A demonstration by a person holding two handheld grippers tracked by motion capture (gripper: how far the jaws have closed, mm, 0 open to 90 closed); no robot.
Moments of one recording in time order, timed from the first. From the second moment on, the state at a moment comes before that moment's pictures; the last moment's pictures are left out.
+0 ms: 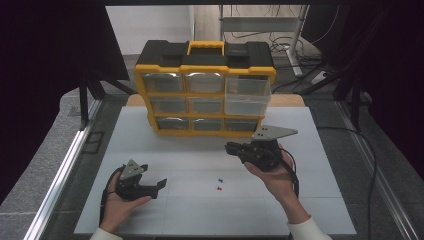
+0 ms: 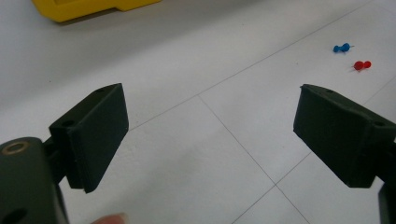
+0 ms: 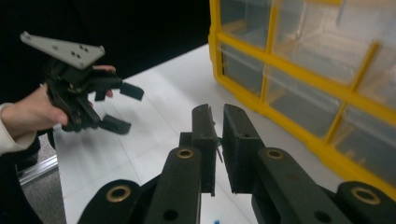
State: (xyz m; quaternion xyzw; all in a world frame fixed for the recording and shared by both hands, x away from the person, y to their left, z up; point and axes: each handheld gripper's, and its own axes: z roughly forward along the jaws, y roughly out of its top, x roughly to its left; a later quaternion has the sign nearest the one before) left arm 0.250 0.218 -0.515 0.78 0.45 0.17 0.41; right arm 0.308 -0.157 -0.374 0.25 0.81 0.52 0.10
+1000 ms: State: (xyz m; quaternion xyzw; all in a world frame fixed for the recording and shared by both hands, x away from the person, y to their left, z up) left arm 0.250 0.218 -0.515 0.77 0.45 0.17 0.41; right arm 0.329 -0.157 -0.291 0.25 0.78 0.56 0.14
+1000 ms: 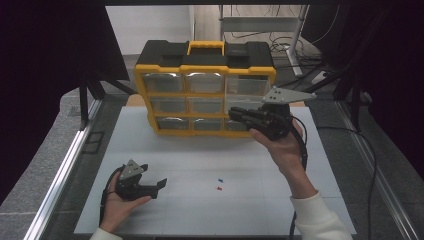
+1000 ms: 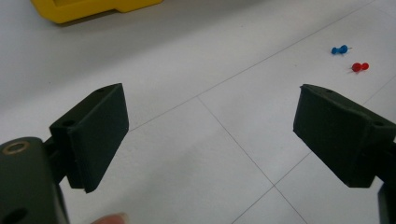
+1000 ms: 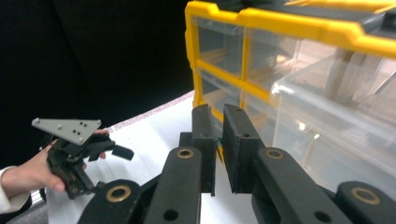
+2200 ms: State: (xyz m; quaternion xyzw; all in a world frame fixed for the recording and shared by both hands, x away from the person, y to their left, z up) left arm 0.250 0.219 -0.515 0.78 0.45 0.17 0.41; right arm 0.401 -0.166 -0.263 0.33 0.77 0.51 0.22
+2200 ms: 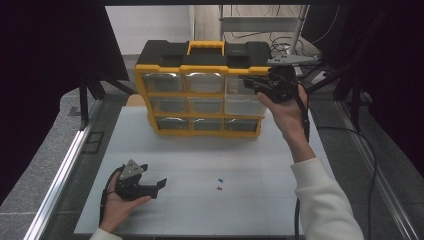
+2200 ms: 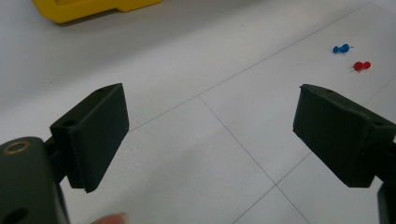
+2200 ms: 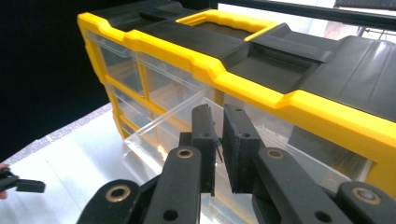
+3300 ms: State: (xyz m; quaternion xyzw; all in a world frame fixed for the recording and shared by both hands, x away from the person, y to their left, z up) left arm 0.250 0.217 -0.515 0.78 0.44 0.17 0.41; right arm 0.330 -0.170 -0.287 0.25 0.78 0.55 0.16
